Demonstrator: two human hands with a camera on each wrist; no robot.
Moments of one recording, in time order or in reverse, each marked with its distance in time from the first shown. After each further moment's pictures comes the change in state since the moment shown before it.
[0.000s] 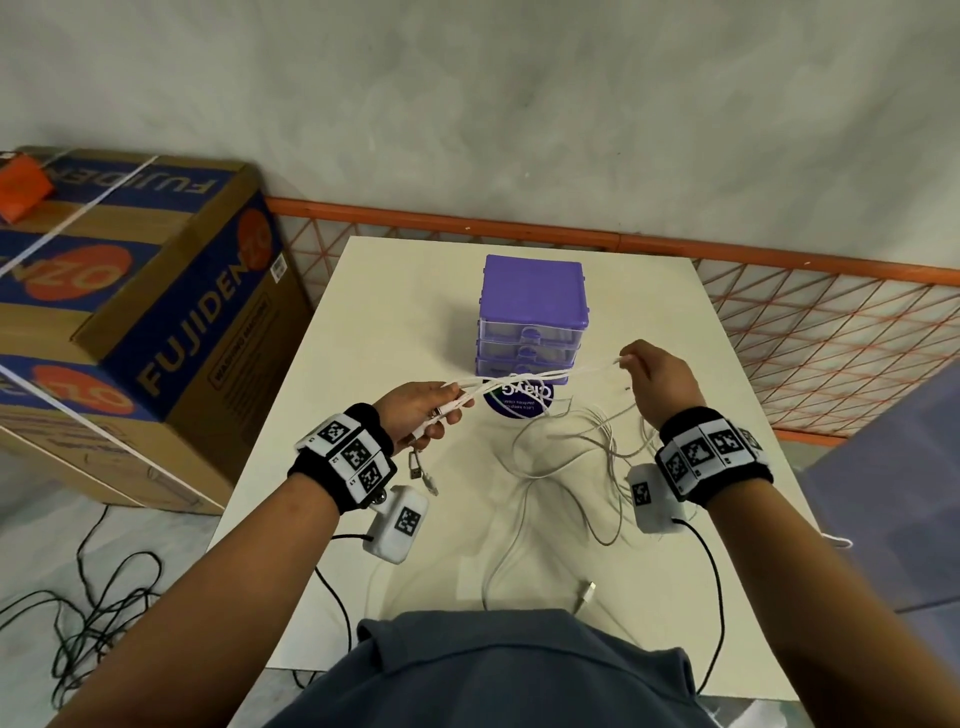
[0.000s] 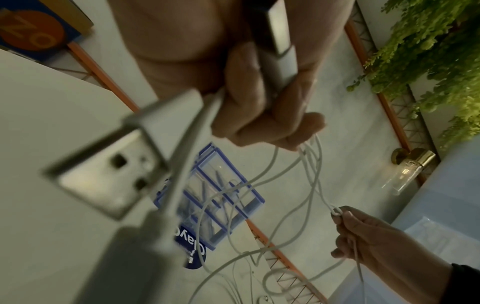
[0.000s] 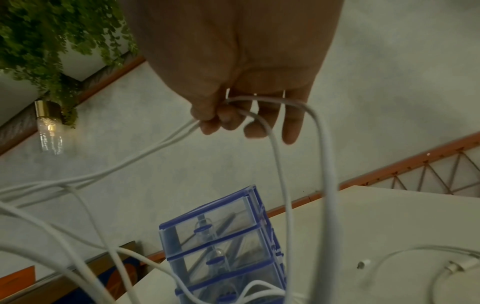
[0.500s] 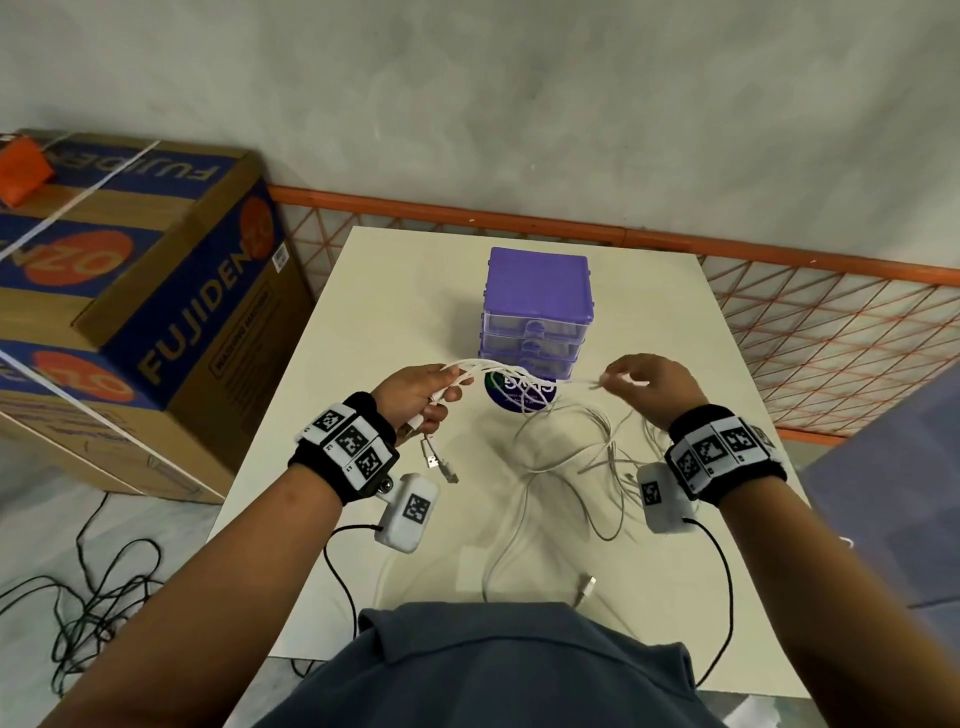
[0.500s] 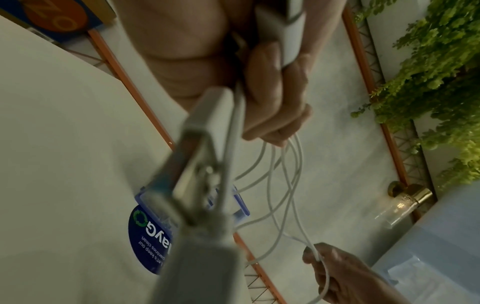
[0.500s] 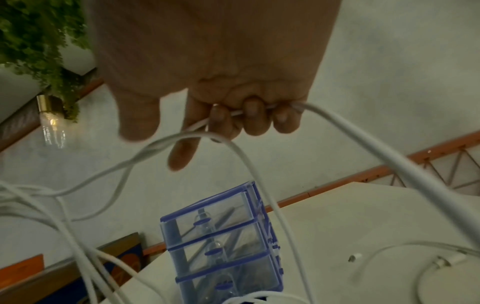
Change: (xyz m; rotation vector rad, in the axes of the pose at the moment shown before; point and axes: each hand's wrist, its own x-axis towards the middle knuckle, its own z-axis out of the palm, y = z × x) left_hand -0.005 0.006 0.002 -0.181 0.022 0.037; right_hand -0.003 0.000 -0.001 -0.035 -0.223 0.015
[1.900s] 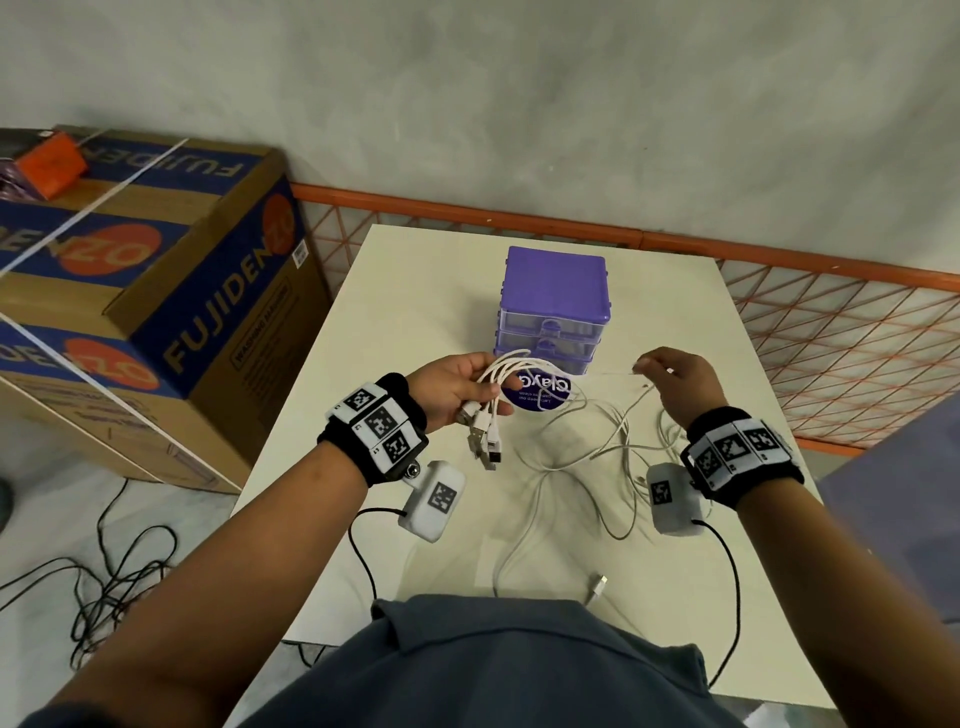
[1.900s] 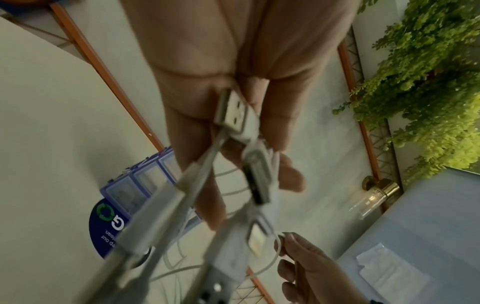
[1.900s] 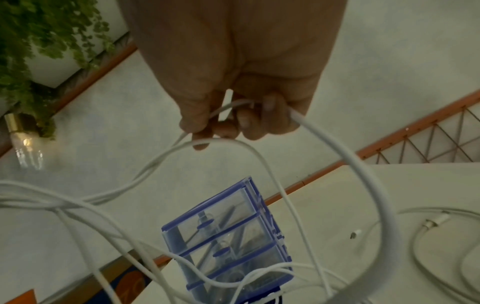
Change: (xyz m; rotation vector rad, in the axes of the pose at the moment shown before) left_hand -0.006 0.010 0.015 0.096 -0.233 0.085; right_hand 0.009 0.009 0.007 0.282 0.216 0.019
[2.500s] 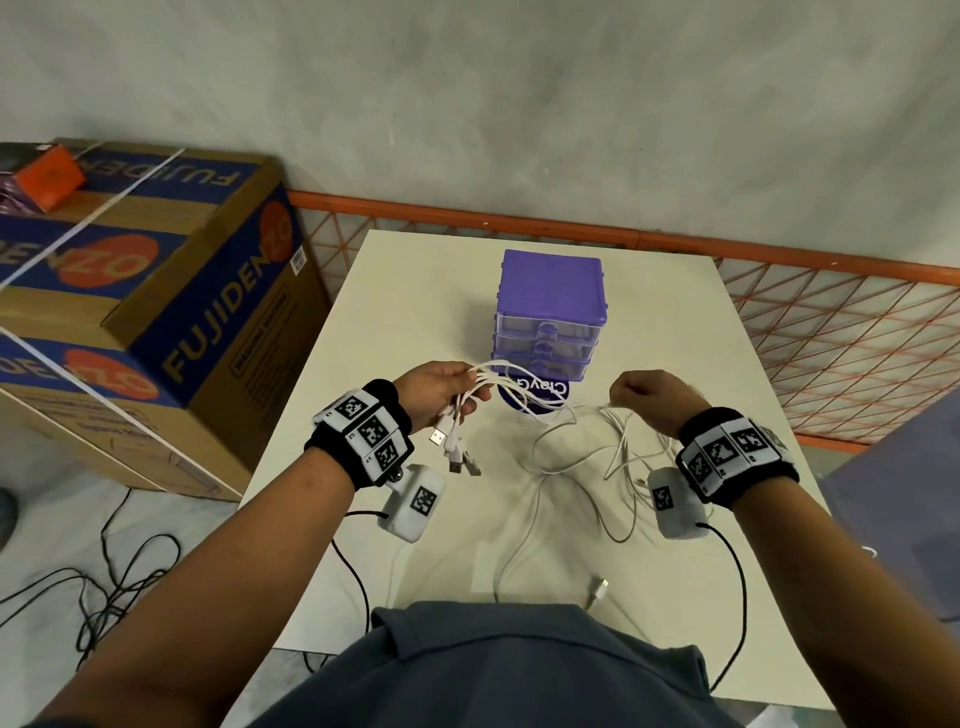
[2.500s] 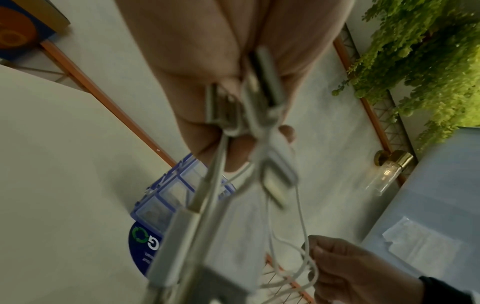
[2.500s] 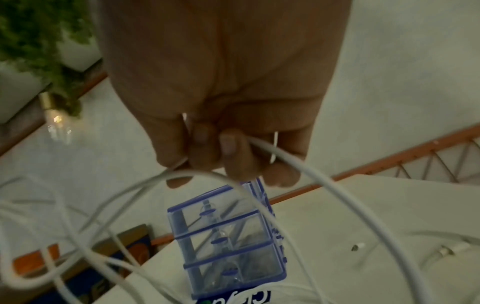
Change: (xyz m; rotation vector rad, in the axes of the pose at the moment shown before) left_hand 0.009 -0.010 -0.016 0.009 0.163 -0.028; right_hand -0.009 -0.011 0.002 -0.231 -0.395 0.050
